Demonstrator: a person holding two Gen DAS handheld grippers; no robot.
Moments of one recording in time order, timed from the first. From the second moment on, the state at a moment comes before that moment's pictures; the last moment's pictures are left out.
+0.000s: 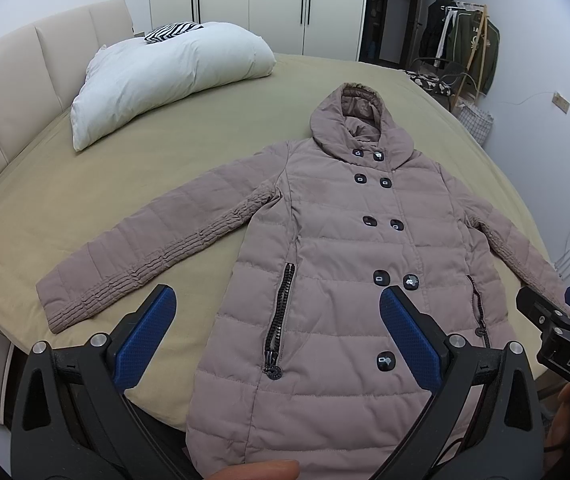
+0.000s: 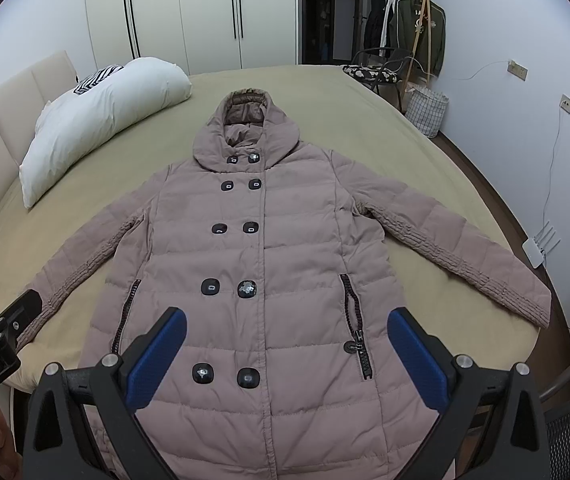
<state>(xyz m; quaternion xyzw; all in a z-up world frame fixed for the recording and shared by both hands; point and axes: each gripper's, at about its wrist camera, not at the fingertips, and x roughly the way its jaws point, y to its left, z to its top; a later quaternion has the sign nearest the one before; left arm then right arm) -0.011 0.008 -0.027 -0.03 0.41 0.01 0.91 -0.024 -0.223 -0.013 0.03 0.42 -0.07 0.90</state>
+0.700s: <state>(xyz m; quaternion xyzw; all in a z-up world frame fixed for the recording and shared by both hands) 0.032 0.006 -0.077 -0.10 0.47 -0.07 0.87 -0.017 -0.364 -0.076 0.21 0.42 -0.14 0.87</state>
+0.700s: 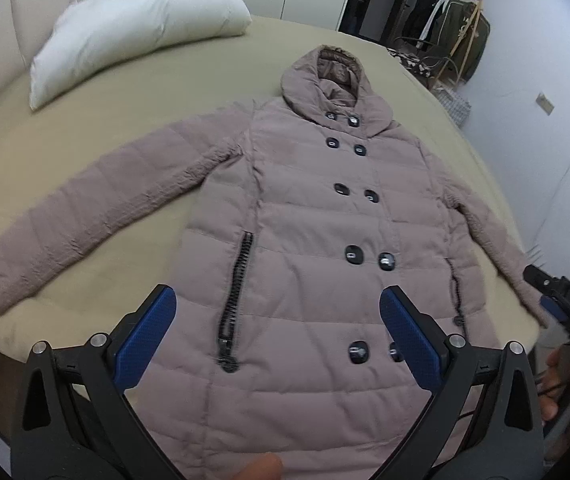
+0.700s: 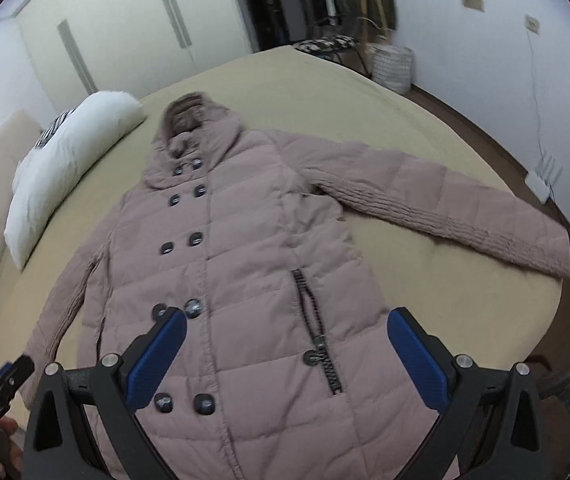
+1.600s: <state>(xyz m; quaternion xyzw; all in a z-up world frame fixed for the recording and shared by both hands) 0.160 -0.042 -0.148 -0.23 0.51 -0.14 0.82 -0.033 -0.651 -0.147 0.48 0.28 -0.29 0.78</state>
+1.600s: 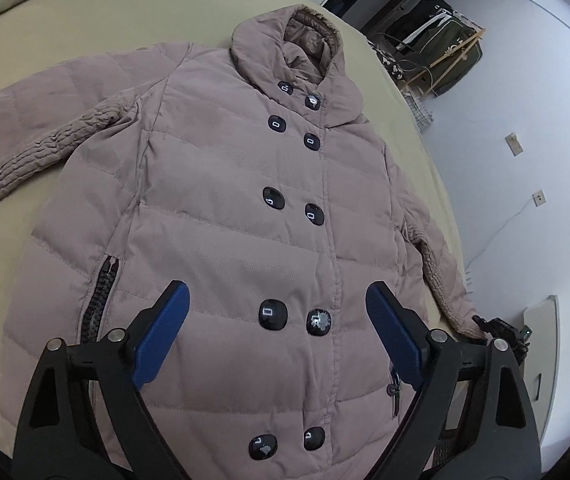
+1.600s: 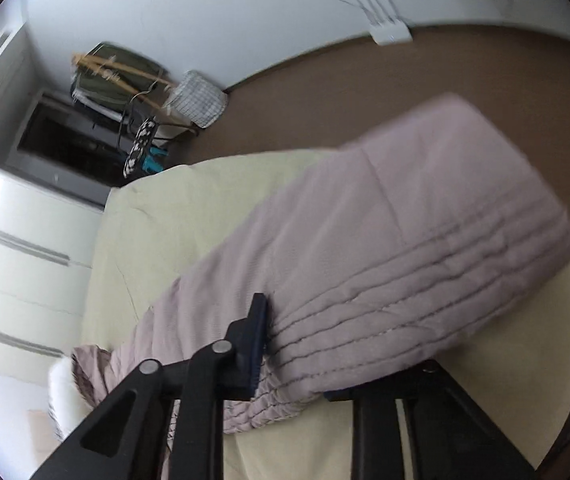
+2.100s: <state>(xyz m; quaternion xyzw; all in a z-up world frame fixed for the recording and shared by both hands) 0.222 0.021 -0.170 -0.33 0.49 -0.16 0.79 0.176 -0.327 -0.103 0.03 0.43 0.01 0.90</state>
